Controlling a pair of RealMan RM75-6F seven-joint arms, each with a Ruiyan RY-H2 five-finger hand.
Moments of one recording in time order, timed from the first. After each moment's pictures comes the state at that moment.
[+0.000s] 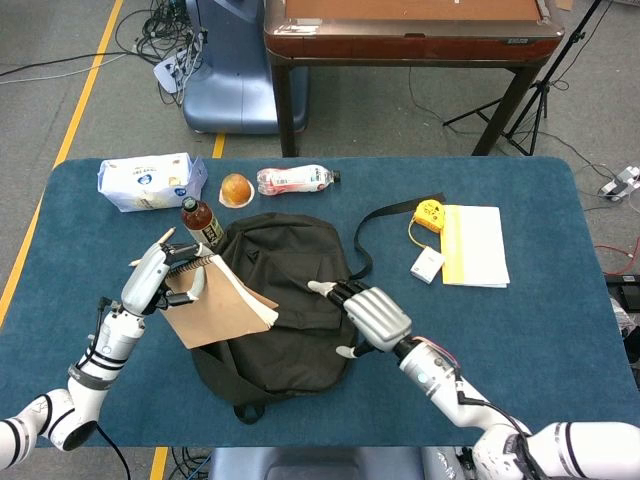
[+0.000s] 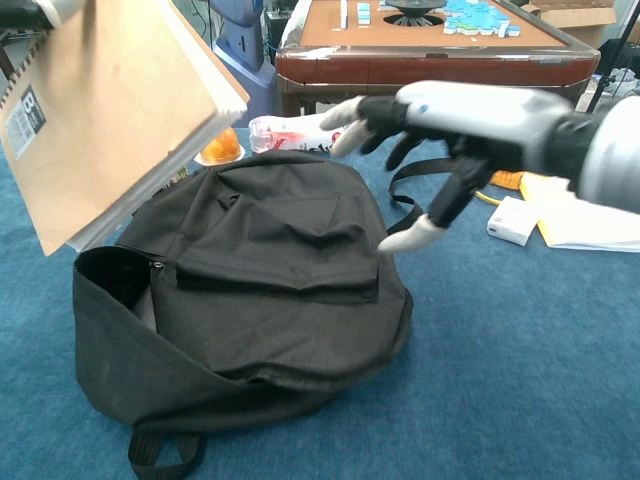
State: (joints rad) left arm -0.67 -1.34 -0.13 -1.46 1.57 1.42 -0.70; right arm 0.74 -1.31 0.12 -1.97 -1.18 1.00 -0.24
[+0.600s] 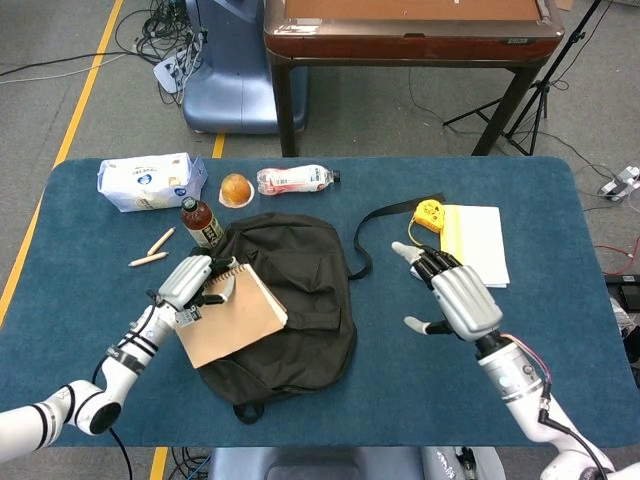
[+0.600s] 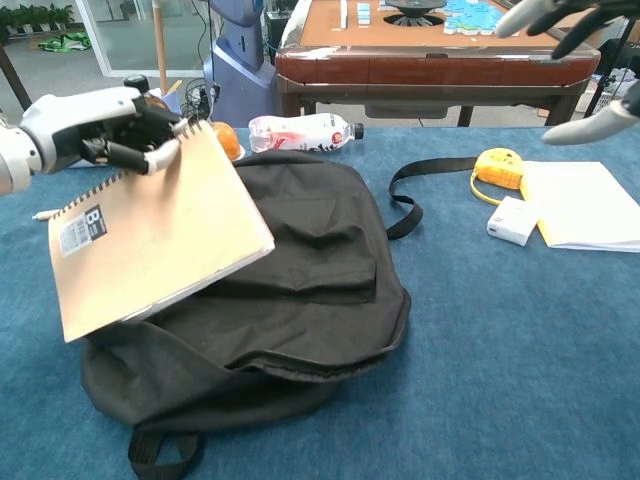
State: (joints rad) left arm -0.75 -1.41 -0.13 -1.43 1.29 0.97 -0.42; right arm 0.53 -1.06 0.11 -2.05 -1.33 1.23 -0.15
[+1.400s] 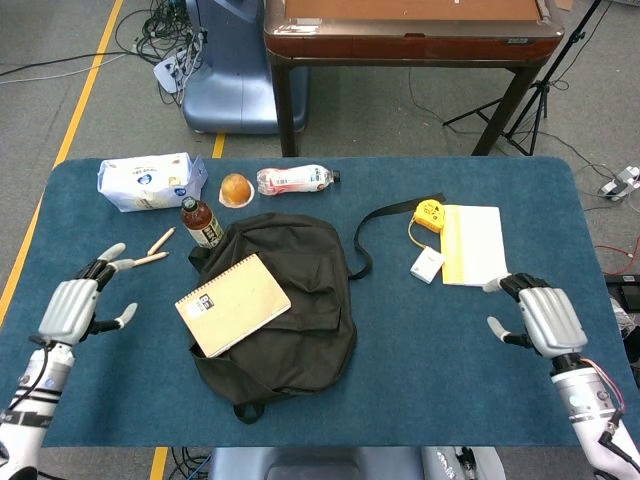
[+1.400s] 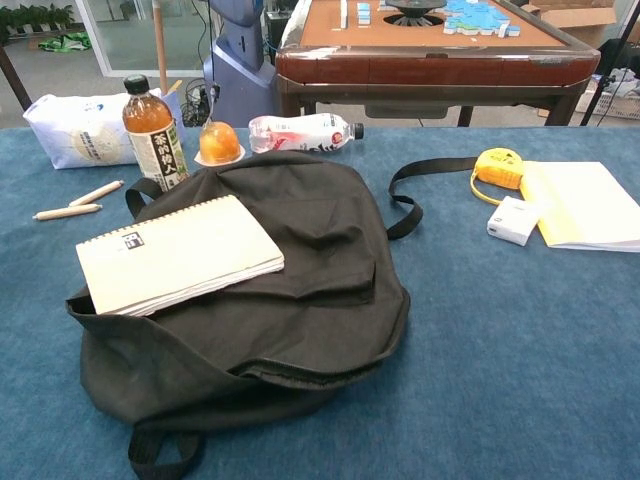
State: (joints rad) left arm -0.41 -1.15 -0.04 -1.61 1.29 1.33 -0.11; right arm 0.33 -0.98 0.02 -1.91 -1.30 1.29 -0.06
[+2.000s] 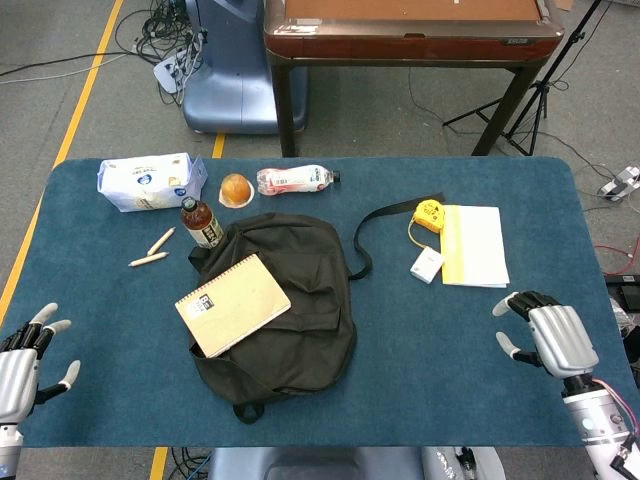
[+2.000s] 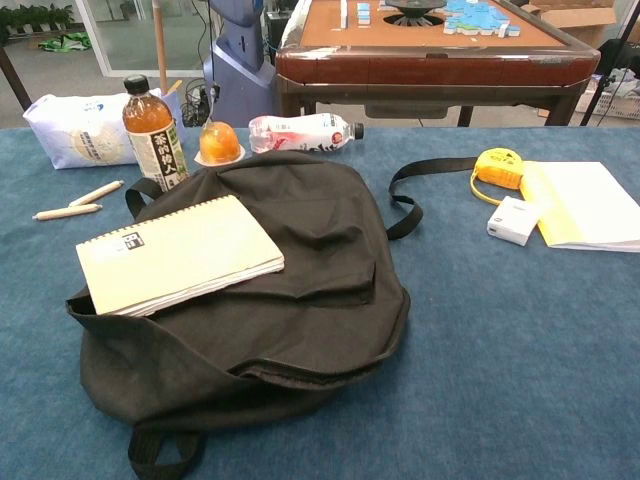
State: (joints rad) left arm -0.12 -1.16 0.06 -1.67 1.39 1.61 0.09; right arm 0.23 -1.03 -0.01 -1.81 -1.47 1.38 -0.01
